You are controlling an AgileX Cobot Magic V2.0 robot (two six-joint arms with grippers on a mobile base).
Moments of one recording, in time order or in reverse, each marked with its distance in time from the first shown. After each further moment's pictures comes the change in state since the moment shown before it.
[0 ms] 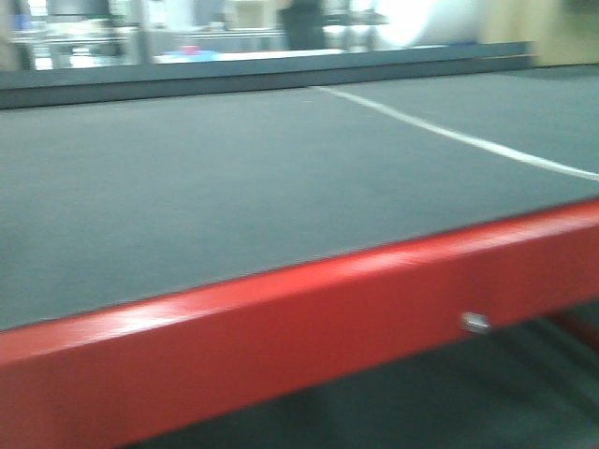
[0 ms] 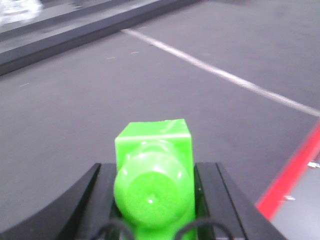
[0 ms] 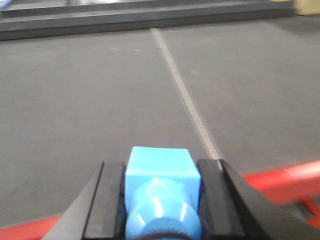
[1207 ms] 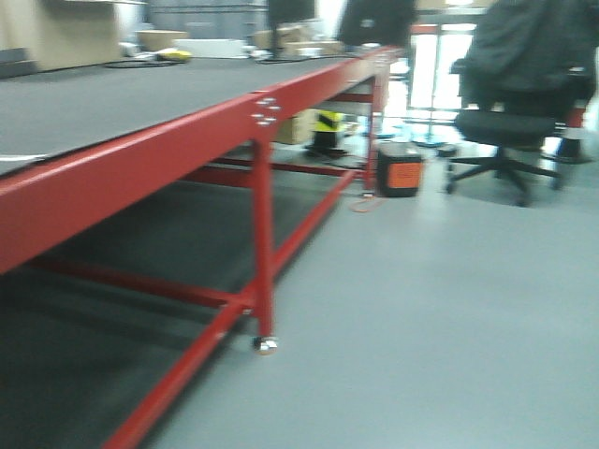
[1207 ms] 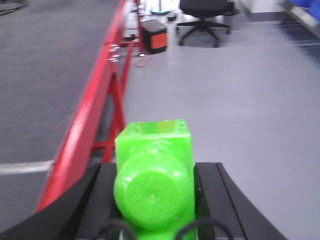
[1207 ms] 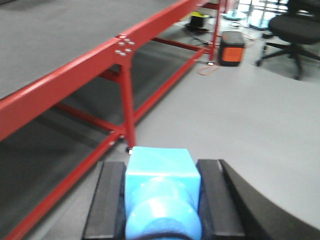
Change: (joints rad) left arm 0.000 0.000 0.000 0.000 0.000 0.000; right arm 0.000 0.000 0.000 0.000 0.000 0.000
